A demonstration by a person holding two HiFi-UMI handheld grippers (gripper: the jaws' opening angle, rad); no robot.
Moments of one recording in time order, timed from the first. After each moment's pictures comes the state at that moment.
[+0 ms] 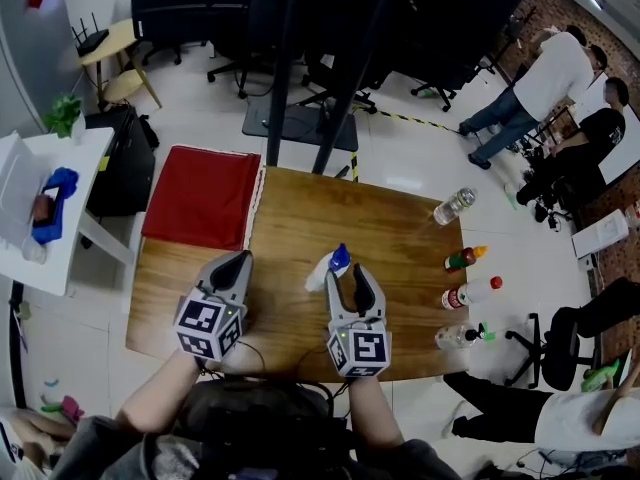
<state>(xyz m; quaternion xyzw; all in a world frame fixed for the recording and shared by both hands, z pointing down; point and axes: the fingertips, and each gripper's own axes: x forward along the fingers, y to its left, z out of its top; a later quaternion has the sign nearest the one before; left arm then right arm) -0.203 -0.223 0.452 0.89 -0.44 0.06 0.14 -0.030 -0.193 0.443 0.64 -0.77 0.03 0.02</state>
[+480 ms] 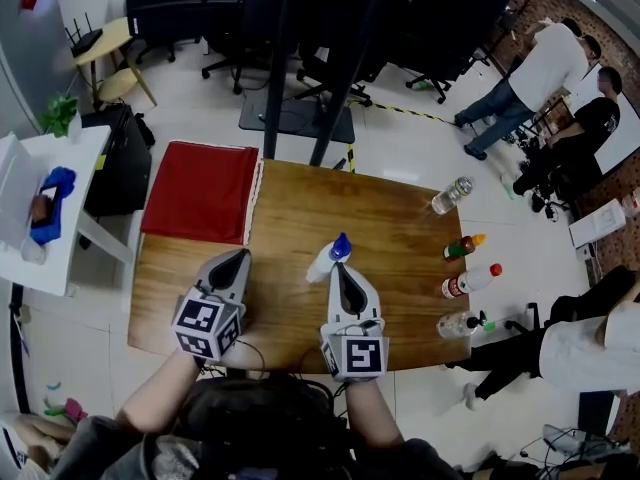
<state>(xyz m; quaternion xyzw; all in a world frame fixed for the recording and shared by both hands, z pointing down) -0.211 -0.207 0.457 0.89 -0.43 0.06 0.14 -0.060 -0.168 0.409 0.63 -0.78 -0.03 0.02</state>
